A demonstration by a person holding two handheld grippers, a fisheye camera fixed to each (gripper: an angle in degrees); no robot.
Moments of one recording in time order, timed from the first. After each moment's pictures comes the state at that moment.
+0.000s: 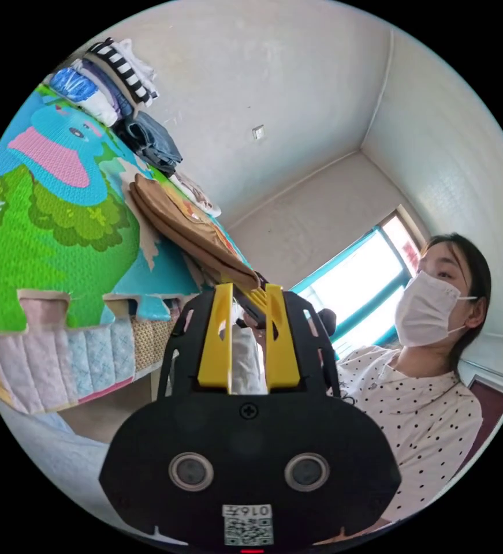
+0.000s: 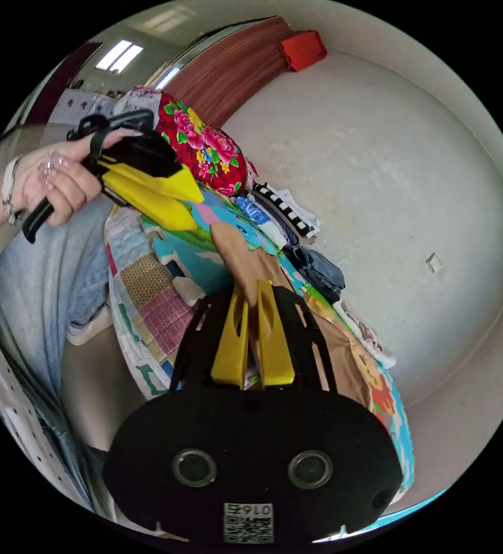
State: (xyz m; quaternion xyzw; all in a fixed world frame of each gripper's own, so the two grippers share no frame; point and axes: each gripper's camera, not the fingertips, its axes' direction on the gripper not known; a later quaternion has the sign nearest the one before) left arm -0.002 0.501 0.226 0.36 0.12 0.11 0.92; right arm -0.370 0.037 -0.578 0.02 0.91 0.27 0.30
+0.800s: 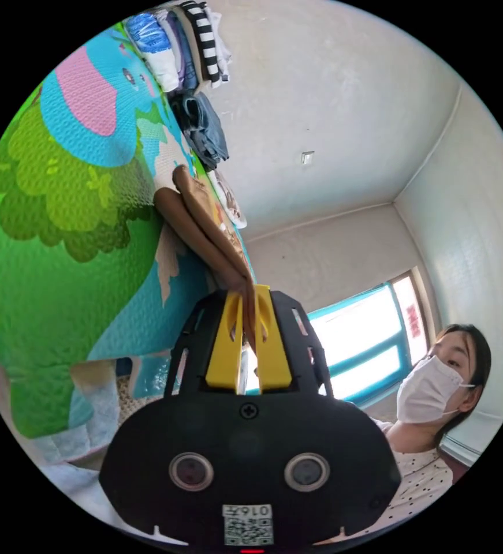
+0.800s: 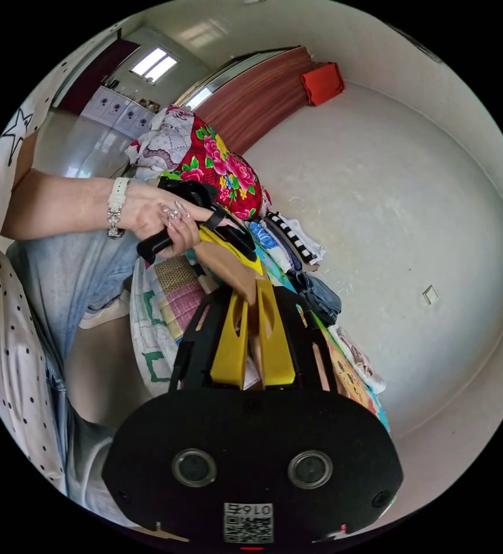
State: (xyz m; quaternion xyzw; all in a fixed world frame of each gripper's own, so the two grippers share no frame) left arm 0.047 0.448 0.285 0.38 0.18 -0.02 0.91; right arm -0.435 0.022 -0.579 0.00 0.92 0.19 0.33
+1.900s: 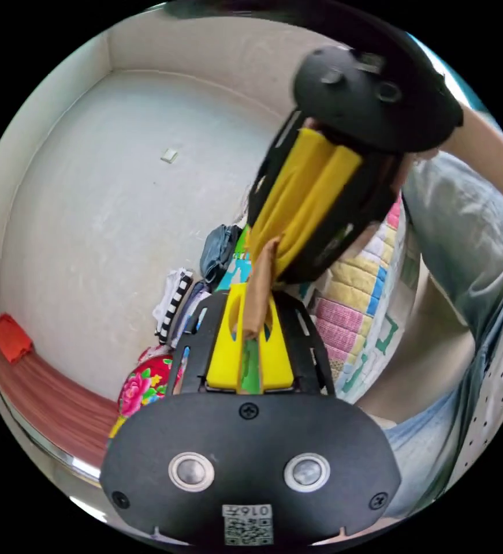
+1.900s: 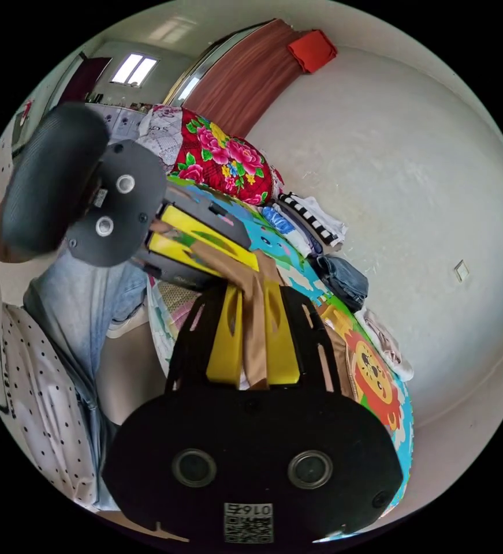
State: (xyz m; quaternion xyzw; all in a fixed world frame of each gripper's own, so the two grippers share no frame) left arm 0.433 0.543 0.550 0.20 -0.69 0.38 0.58; right arm -0.470 0.033 -0.674 0.04 0.88 0.27 0.40
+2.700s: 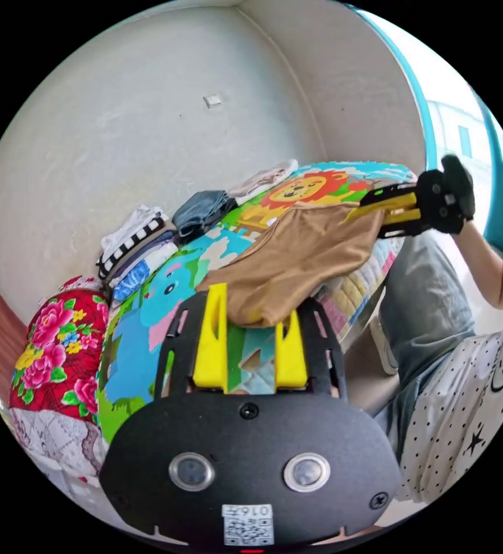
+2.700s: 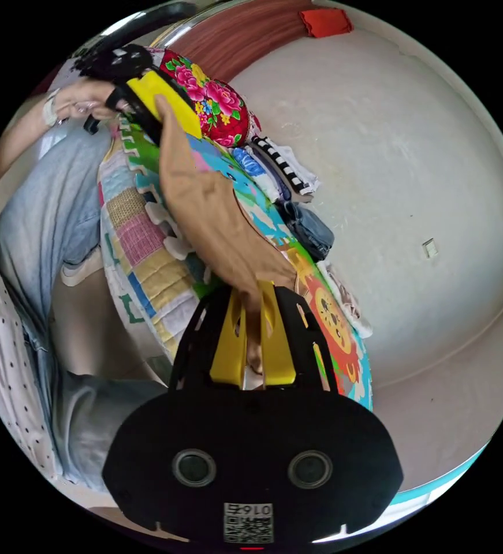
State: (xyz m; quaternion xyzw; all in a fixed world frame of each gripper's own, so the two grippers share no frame) left arm 0.430 0.551 0.462 0.24 -0.55 0.25 0.76; right arm -0.501 0.127 -0.684 -0.06 0.87 0.37 0.32
